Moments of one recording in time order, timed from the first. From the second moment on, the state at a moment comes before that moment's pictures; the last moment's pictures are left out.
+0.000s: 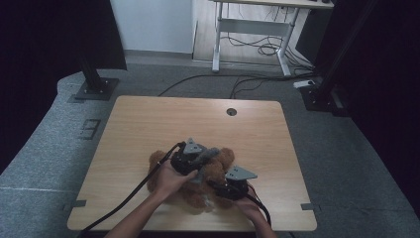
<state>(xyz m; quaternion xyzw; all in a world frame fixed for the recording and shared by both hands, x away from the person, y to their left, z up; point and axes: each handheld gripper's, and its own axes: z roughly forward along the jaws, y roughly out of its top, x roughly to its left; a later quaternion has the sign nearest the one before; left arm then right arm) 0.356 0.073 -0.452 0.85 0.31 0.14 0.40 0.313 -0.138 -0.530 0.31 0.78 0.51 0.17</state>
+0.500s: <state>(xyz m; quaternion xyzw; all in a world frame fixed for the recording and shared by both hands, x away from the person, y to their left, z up) 0.354 0.181 -0.460 0.79 0.39 0.16 0.43 0.314 -0.140 -0.530 0.32 0.78 0.51 0.18</state>
